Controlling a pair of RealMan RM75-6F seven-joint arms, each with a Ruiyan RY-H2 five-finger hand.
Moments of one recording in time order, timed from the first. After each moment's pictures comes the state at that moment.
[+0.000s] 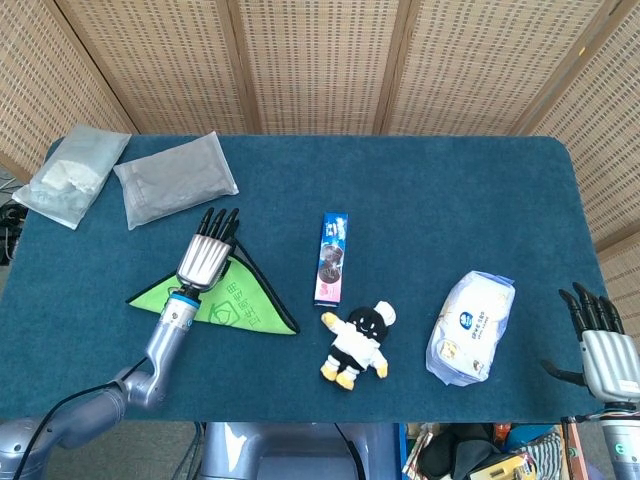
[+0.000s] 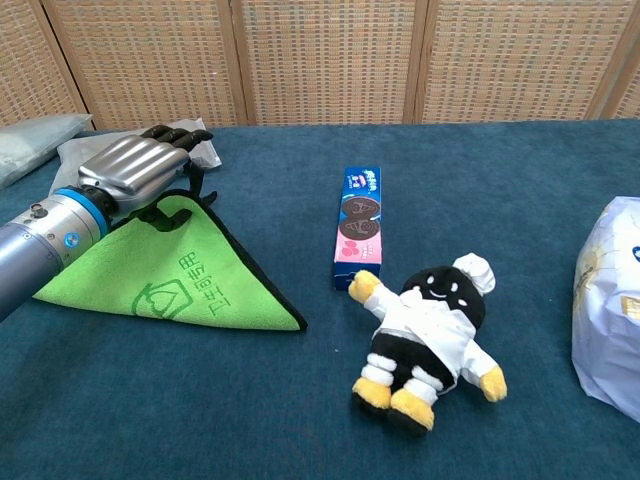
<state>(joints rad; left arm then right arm) -0.71 -1.90 -0.29 -0.84 1.40 1.03 0.39 0.08 -1.14 0.07 -1.54 -1.45 1.42 0.07</state>
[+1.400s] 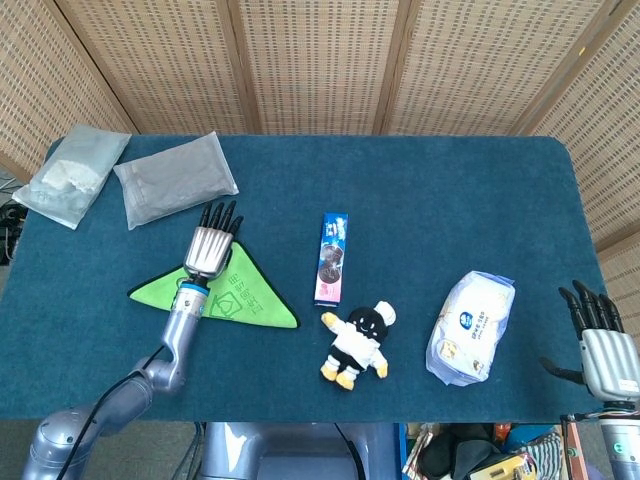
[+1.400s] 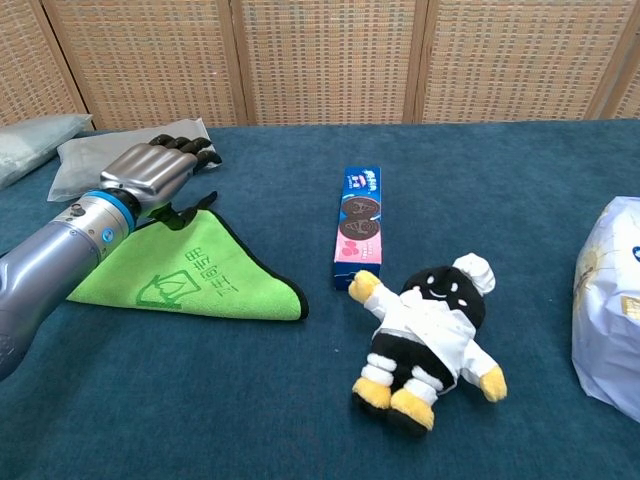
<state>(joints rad) -0.82 -2.05 -0.30 -0.57 1.26 0.98 0.36 0.08 -1.16 0.08 -1.52 -1.46 1.45 0.08</state>
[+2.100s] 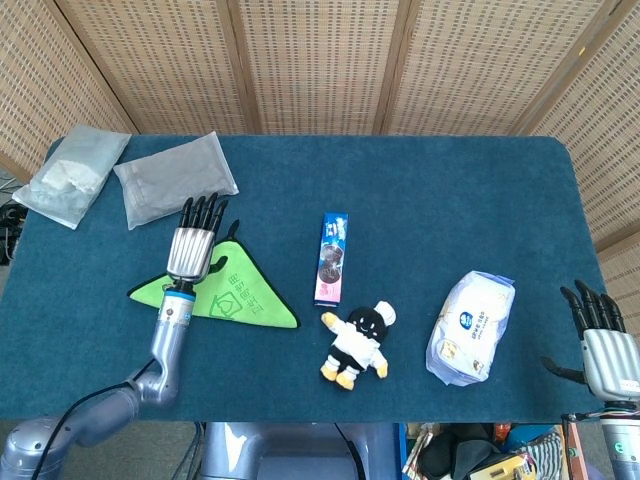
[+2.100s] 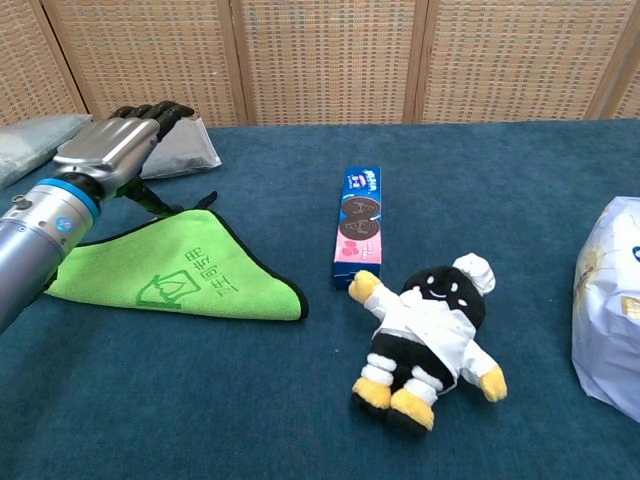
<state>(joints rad) -0.71 -1.94 -0.30 -0.83 1.27 1.20 0.28 0.08 -1.16 0.08 -1.50 -1.46 1.45 0.08</state>
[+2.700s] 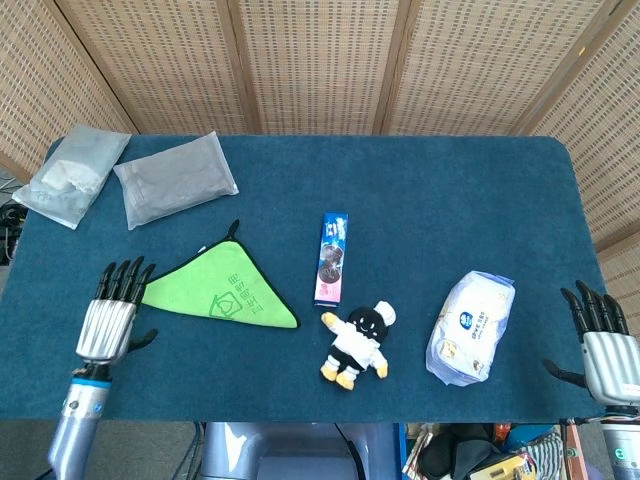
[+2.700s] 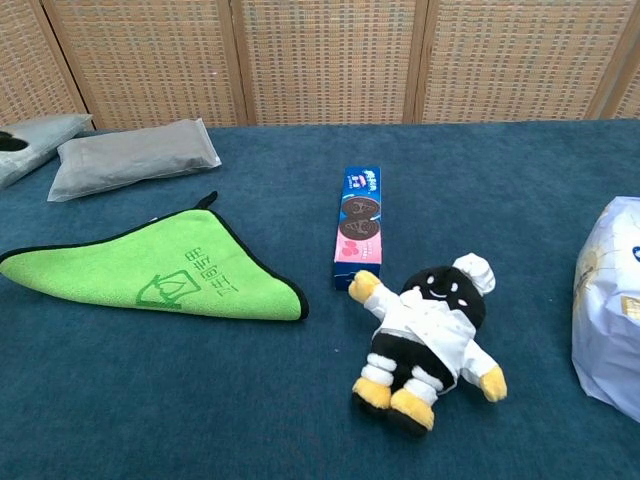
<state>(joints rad) -0.29 -1.45 0.03 -1.58 1.41 1.53 0.43 0.06 -1.13 0.07 -1.58 -1.48 1.49 -0.01</state>
